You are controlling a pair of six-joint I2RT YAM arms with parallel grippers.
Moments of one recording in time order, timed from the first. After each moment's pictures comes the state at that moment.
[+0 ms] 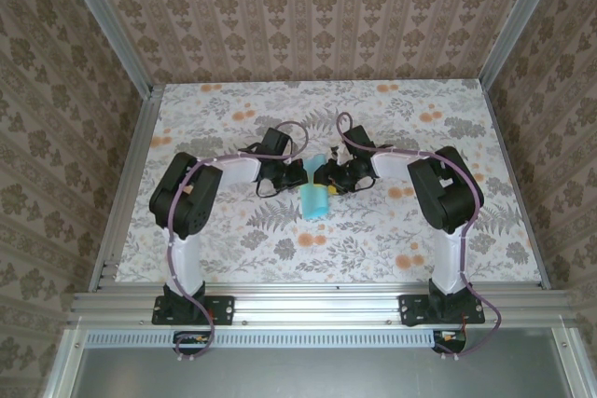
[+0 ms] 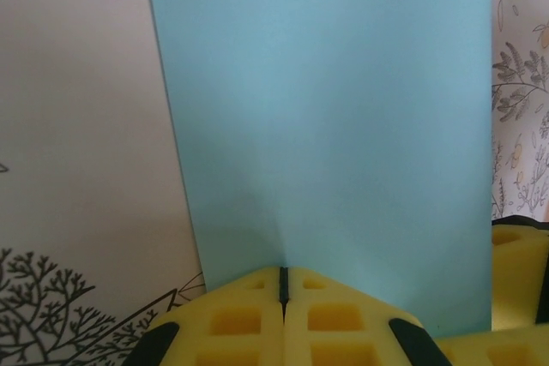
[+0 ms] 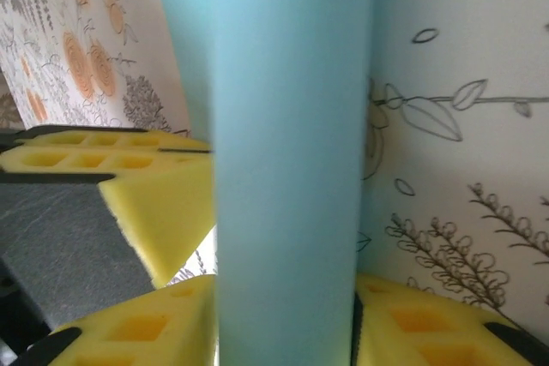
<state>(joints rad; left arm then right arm) -0.57 1.98 1.17 -0.22 0.44 -0.70 0.40 2.00 1.18 -0.26 -0.64 0.70</state>
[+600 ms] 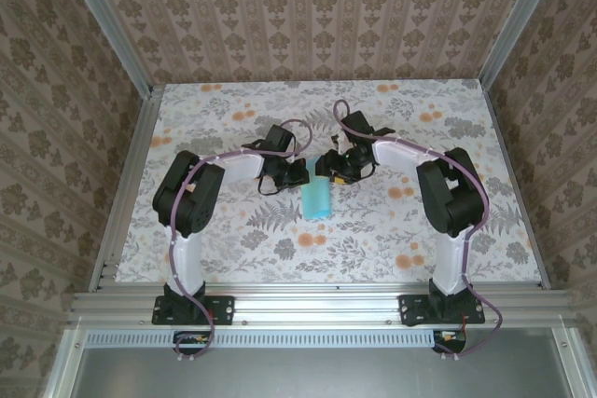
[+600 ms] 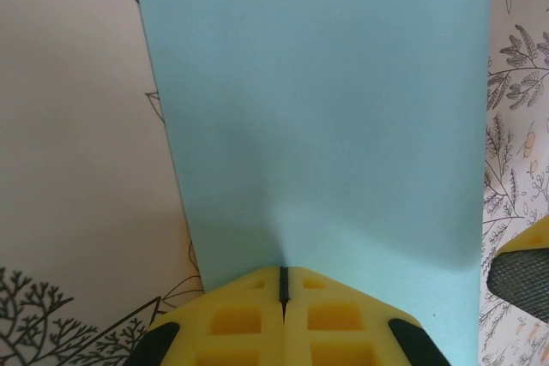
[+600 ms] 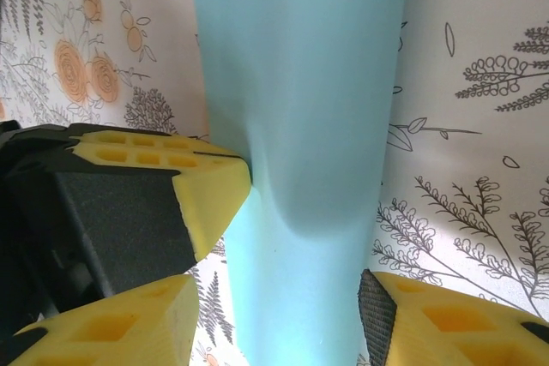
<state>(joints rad) -0.58 2.00 1.23 -0.30 0.43 -0.65 0.40 1.97 1.34 -0.54 -0.50 0.54</state>
